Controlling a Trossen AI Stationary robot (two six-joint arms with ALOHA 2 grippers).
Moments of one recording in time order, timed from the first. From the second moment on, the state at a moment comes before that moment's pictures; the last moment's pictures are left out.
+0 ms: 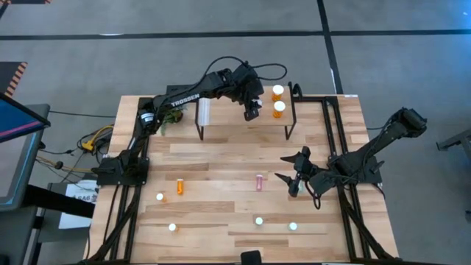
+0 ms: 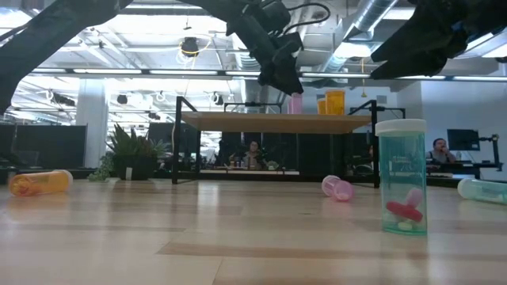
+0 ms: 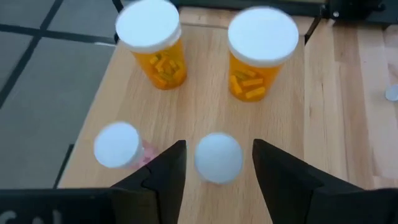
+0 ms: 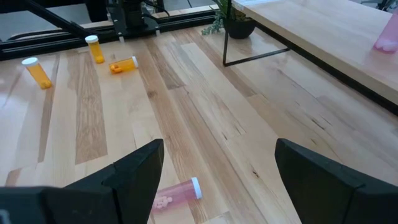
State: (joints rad) left arm 0.43 2.17 2.20 -0.83 0.12 0.22; right arm 0.55 1.05 0.55 -0.10 0.84 0.53
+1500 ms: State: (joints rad) left arm -0.14 1.98 1.65 -0.37 -0.07 -0.04; right arm 0.55 1.01 0.55 -0.26 0.87 0.71
